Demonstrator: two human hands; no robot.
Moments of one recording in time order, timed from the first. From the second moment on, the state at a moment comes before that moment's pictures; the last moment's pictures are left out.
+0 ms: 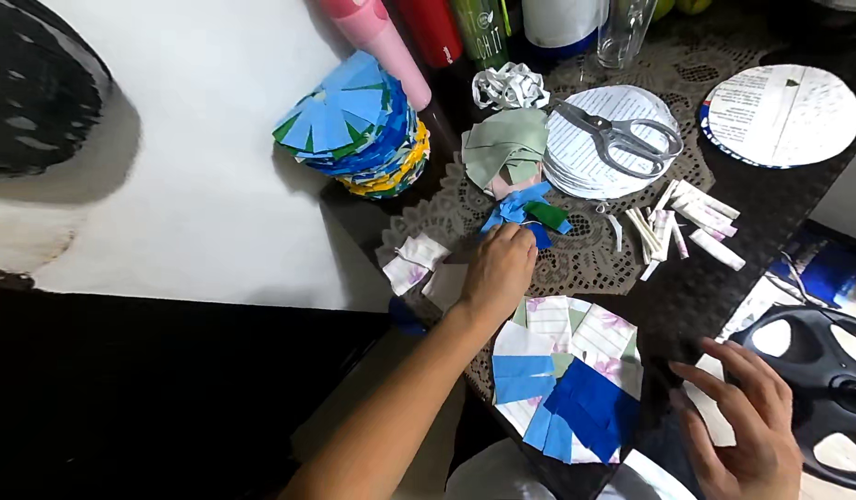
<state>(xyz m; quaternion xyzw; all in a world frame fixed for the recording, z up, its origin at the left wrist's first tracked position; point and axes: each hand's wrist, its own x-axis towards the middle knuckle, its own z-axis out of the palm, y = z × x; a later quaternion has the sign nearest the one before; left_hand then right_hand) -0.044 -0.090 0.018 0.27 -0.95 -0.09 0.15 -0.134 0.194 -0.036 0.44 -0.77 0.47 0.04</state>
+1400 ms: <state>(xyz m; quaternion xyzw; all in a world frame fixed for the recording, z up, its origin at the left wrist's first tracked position) 0.017 0.035 0.020 0.25 -0.83 -0.49 0.09 -0.084 0.200 -0.010 0.34 -0.77 0.52 -0.13</state>
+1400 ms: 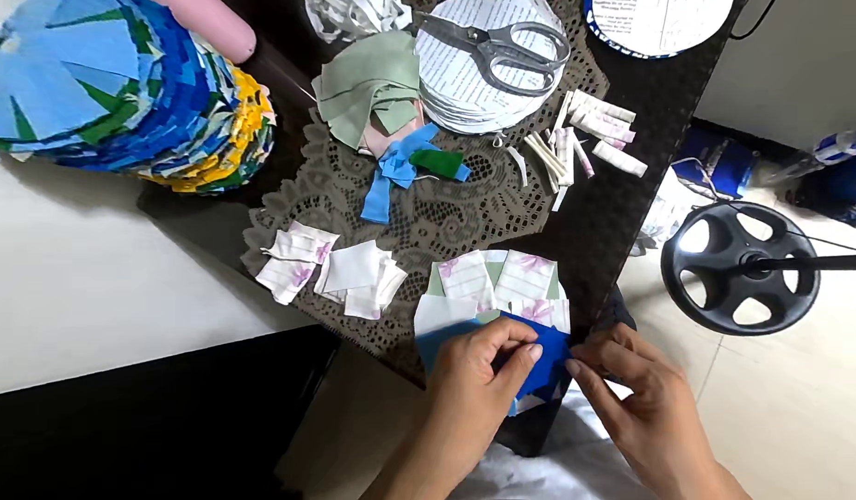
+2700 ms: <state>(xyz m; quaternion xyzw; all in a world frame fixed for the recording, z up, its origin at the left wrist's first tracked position) -0.028 0.021 0.023 0.26 -0.93 -0.27 0.04 -0.106 0.185 -0.008 0.36 -0.84 0.39 -0.08</state>
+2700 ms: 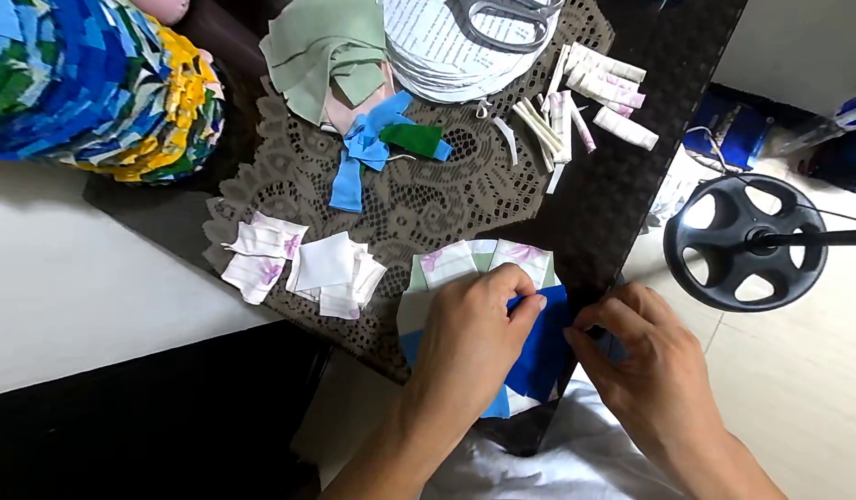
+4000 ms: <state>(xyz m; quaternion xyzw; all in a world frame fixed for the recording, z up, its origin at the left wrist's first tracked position) -0.028 0.016 0.034 0.13 -0.95 -0.27 0.06 -0.110 0.201 -0.028 0.36 -0.80 0.49 -0.04</state>
